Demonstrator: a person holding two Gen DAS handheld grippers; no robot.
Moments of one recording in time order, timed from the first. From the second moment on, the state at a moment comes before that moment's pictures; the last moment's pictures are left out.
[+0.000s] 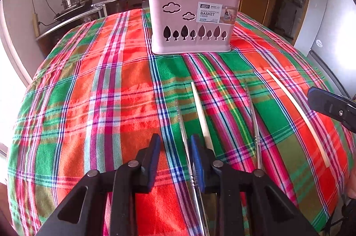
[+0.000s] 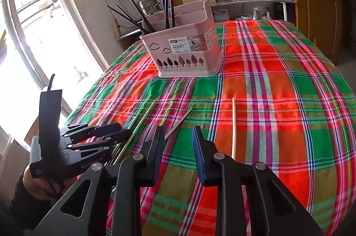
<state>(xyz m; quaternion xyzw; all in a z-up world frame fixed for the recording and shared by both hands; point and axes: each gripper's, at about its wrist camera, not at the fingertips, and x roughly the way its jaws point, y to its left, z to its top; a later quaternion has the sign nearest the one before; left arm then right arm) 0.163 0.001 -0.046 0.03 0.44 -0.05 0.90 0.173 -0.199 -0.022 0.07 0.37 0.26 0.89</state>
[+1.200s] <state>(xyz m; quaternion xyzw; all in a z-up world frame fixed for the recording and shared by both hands) 0.240 0.051 -0.041 0.00 0.50 -0.07 0.86 0.260 -0.132 -0.058 -0.01 0.47 0.21 0.86</state>
